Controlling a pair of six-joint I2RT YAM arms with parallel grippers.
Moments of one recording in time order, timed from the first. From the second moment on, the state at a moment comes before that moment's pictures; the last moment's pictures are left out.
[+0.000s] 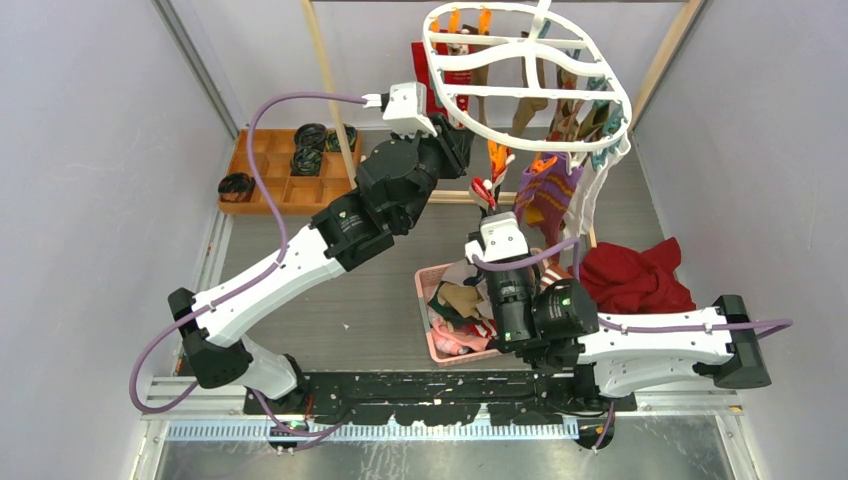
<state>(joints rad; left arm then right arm) -1.01 1.46 1.65 -0.09 -0.60 -0.43 1.49 1.11 0.92 1.03 1.26 -1.11</state>
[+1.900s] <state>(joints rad) -1.02 1.46 1.65 -0.17 -0.58 -0.52 1.26 1.09 0.94 0.62 1.08 -0.58</state>
